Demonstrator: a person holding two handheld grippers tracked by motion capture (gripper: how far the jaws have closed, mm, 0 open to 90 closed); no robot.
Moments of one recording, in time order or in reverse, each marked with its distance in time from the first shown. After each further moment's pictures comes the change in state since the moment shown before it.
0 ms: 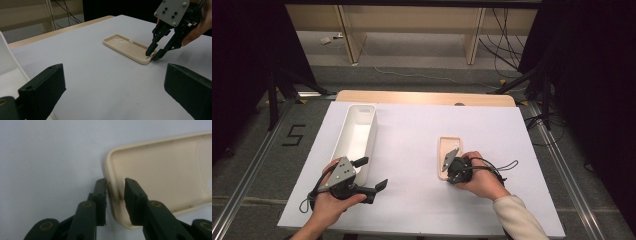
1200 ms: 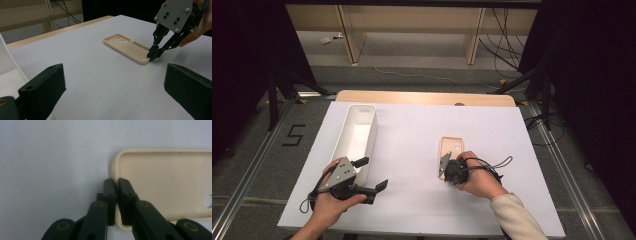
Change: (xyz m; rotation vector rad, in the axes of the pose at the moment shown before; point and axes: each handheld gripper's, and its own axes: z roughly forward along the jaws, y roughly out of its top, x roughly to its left) left arm -0.001 0.000 0.001 -0.009 -0.010 -0.002; right arm 0.006 0.009 0.001 0.053 -0.031 -0.139
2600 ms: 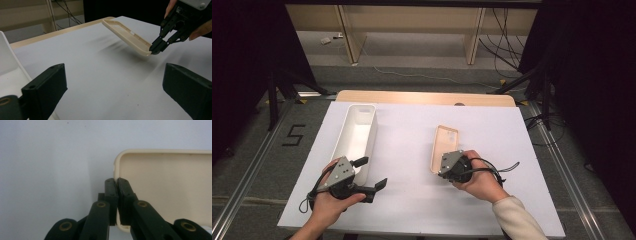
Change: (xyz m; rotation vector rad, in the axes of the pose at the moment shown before) left arm 0.002 0.000 -0.002 -0.002 0.013 -0.008; right arm 0.006 -0.001 -0.024 -0.296 -0.045 0.024
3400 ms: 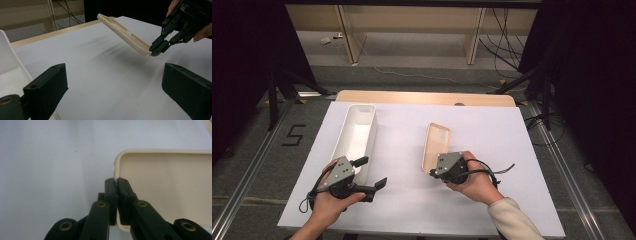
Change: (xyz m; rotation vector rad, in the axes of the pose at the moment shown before) left arm 0.001 0.000 0.000 0.001 0.000 -0.007; right arm 0.006 0.011 0.002 -0.138 -0.007 -0.023
